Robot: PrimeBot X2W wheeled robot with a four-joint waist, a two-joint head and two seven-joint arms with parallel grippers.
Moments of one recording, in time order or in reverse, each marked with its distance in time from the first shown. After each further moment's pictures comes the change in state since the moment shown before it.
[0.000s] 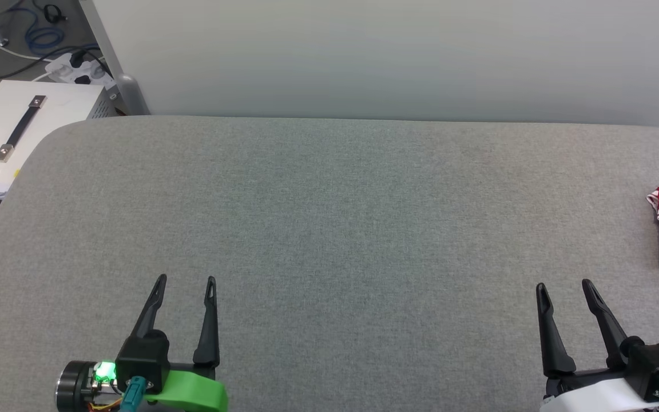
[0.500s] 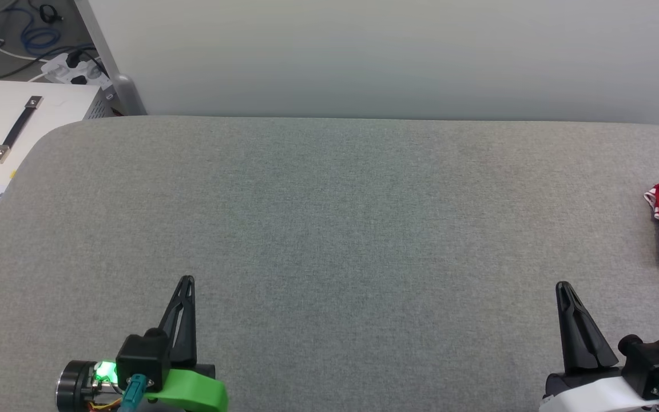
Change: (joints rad) left arm -0.001 0.001 0.000 0.000 0.000 -0.003 0.012; right arm -0.002 0.001 0.000 0.000 -0.004 0.000 0.015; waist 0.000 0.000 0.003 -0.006
